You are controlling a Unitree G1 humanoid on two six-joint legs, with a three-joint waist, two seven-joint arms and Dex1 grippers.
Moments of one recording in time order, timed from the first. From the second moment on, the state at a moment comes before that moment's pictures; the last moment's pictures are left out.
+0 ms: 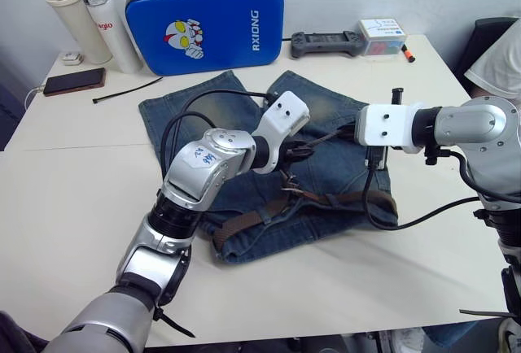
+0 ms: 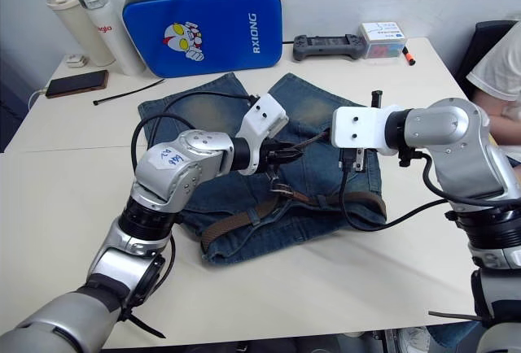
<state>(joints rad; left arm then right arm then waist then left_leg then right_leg) -0.92 0.21 -0.26 -0.10 -0.31 1.10 -0.44 -0.77 -0.93 0.19 -0.09 -0.05 0.17 1.12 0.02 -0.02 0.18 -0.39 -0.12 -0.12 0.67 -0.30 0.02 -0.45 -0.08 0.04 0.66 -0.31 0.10</state>
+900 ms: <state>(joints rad) -0.88 -0.11 0.35 -0.21 -0.41 1.61 -0.18 -0.56 -0.57 -0.11 -0.35 0.54 1.20 0.80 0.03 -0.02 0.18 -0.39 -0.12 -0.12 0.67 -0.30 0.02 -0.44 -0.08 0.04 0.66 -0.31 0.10</state>
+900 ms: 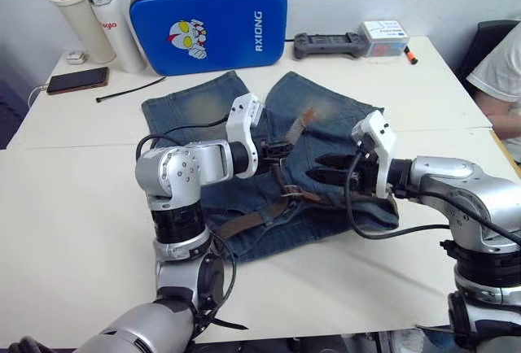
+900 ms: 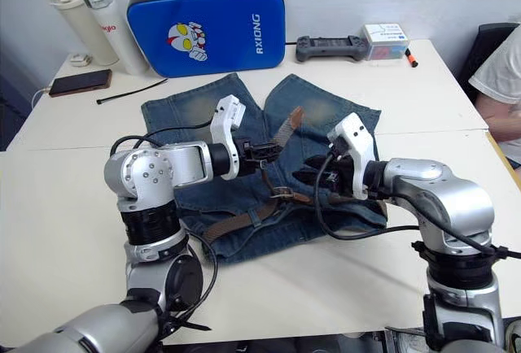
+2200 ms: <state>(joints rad) -0.69 0.04 0.39 -0.27 -0.96 1.62 0.18 -0.56 -0.73 0.18 -0.31 0.53 0.98 0.90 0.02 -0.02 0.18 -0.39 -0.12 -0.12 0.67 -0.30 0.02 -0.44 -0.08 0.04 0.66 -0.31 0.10</state>
